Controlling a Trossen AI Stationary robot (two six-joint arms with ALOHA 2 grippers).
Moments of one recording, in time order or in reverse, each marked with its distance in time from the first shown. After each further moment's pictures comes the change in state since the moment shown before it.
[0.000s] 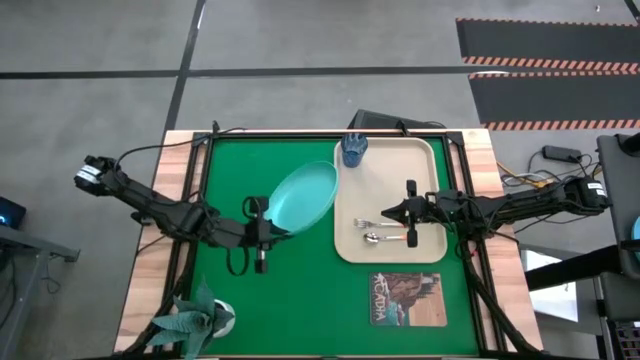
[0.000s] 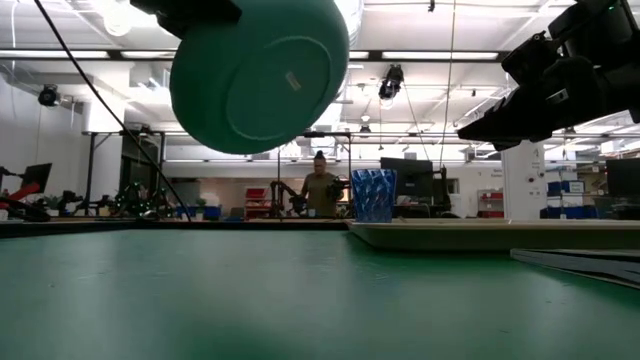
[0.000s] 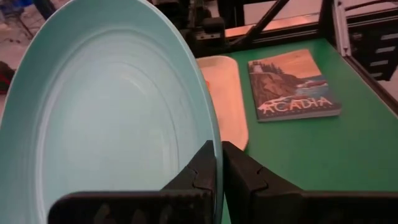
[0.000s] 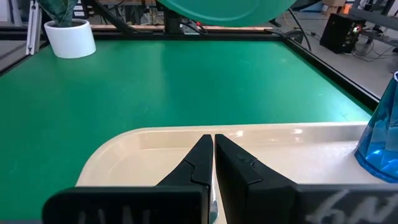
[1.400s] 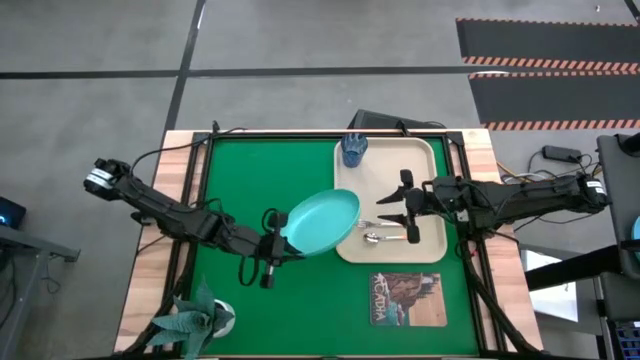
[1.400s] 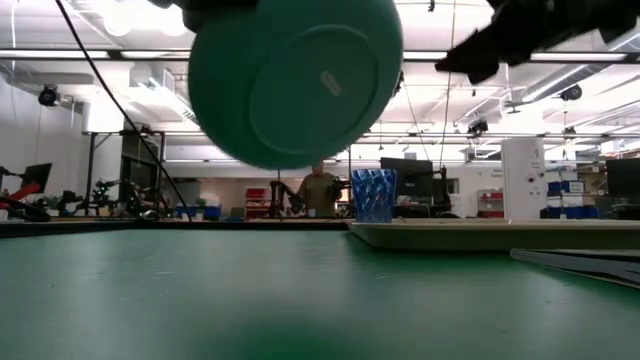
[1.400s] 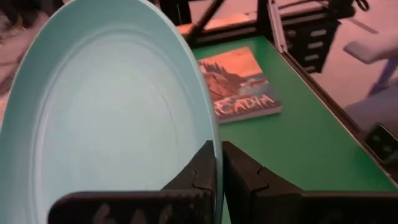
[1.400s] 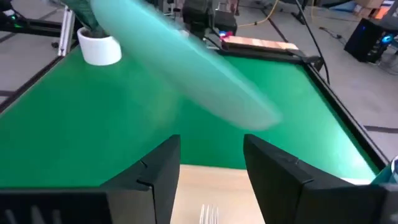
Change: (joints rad) left arm 0.002 0.153 0.057 0.093 0.224 0.023; right arm 0.030 0.000 0.420 -0.499 -0.059 -0.091
